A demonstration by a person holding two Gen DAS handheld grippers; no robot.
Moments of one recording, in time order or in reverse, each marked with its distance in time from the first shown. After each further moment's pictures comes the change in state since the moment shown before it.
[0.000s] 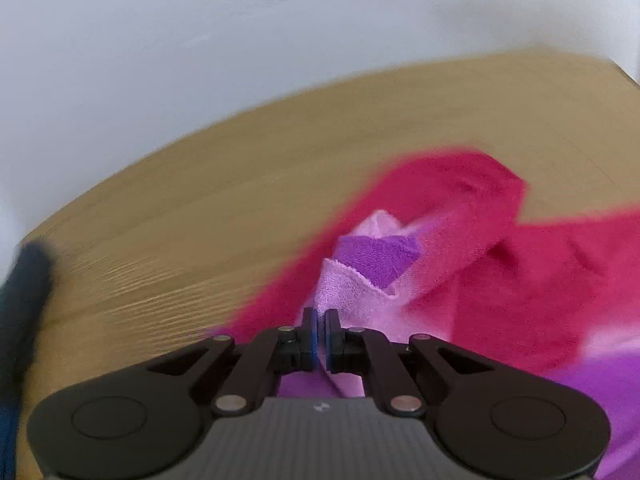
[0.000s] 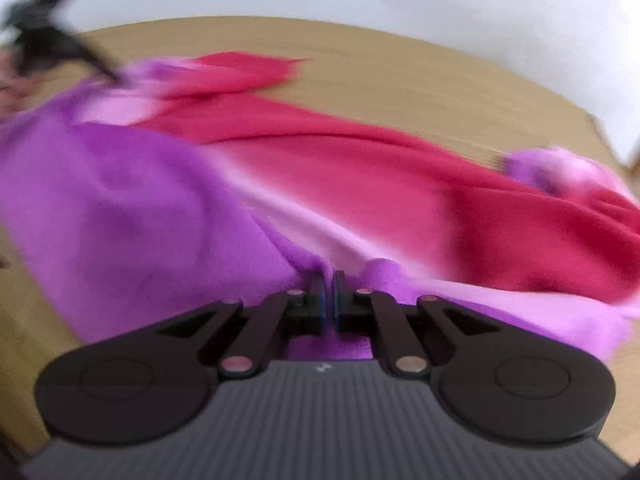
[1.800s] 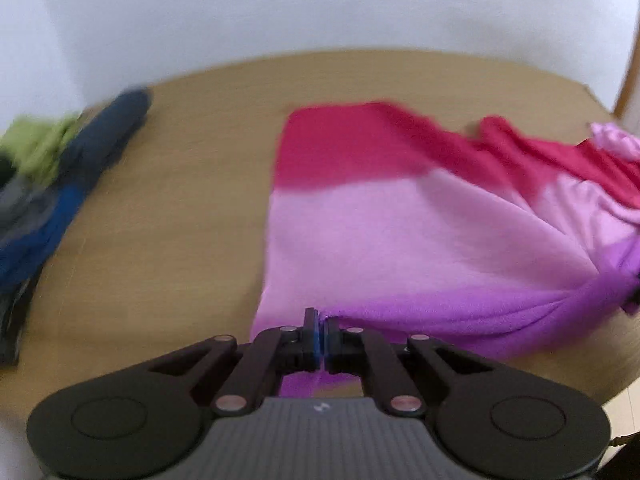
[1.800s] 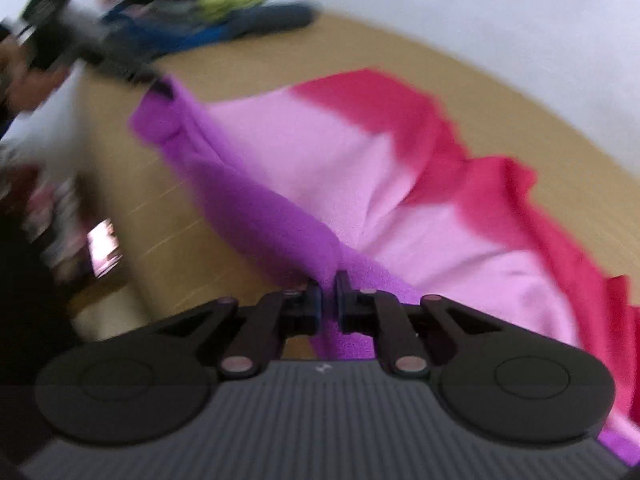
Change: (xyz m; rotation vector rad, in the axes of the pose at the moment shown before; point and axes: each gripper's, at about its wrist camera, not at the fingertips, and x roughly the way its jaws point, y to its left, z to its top) left arm -0.212 0.100 -0.237 -0.117 0.110 -0.156; right arm -0.086 0.148 -0.056 -0.544 -0.006 0.534
